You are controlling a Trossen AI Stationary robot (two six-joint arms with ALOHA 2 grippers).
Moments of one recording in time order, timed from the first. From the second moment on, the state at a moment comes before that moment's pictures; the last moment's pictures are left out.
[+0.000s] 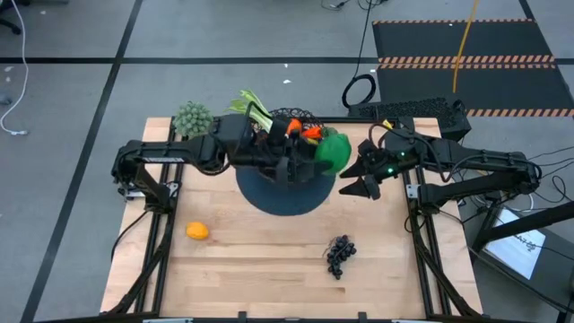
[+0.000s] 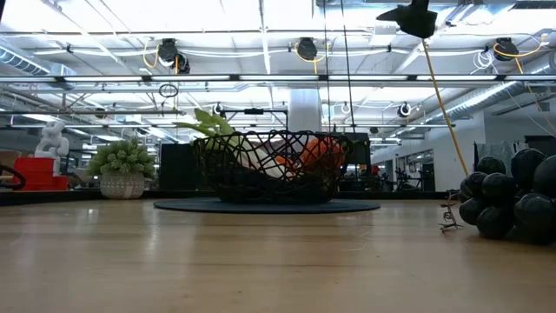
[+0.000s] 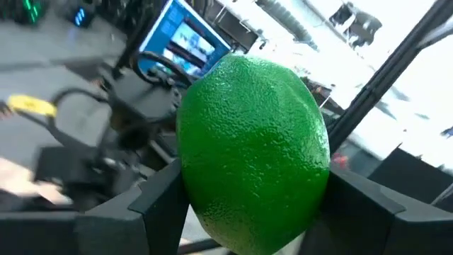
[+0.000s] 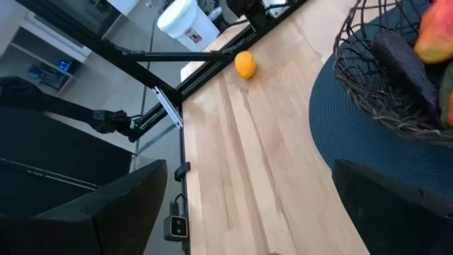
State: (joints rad) left arm -0.06 1.68 1.84 -0.01 0.08 -0.63; right arm -0.10 0.96 1.01 -0.53 -0.31 0.65
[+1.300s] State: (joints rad) left arm -0.06 1.67 1.84 -0.02 0.05 -1.02; right arm -0.10 0.96 1.01 -0.34 -0.23 0.55
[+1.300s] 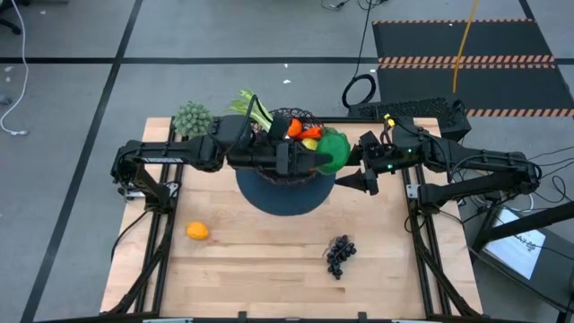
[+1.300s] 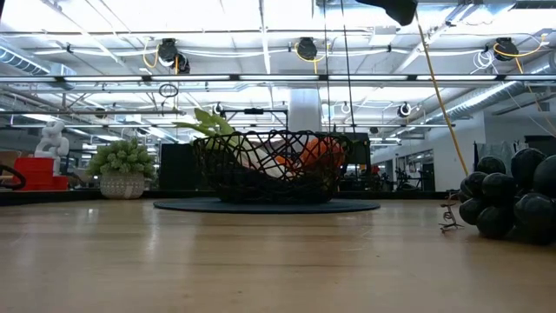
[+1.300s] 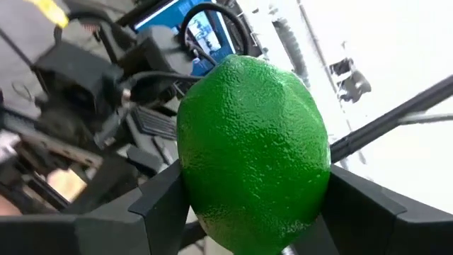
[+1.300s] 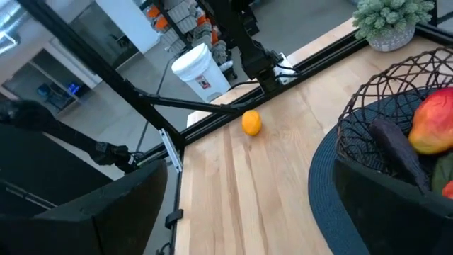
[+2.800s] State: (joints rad) left arm 0.42 1.71 1.84 -1.09 0.20 -0.16; right arm -0.17 1.00 1.01 -0.34 -0.05 0.57
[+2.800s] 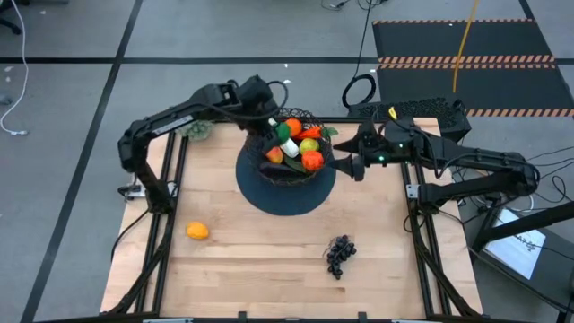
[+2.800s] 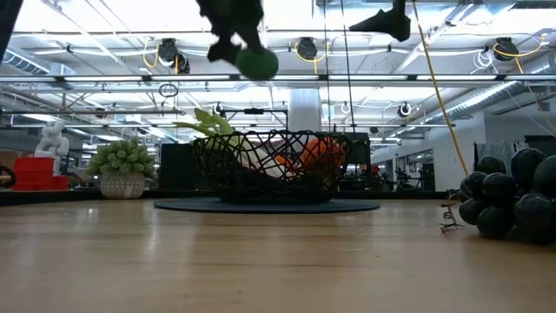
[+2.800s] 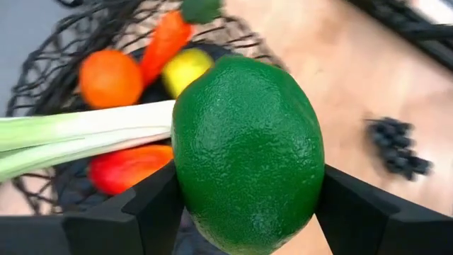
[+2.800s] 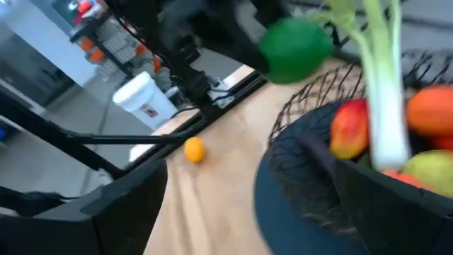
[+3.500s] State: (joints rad) left arm 0.43 1.91 1.84 -1.15 0.20 -0.23; right arm -0.37 1.00 1.01 -0.34 -0.05 0.16
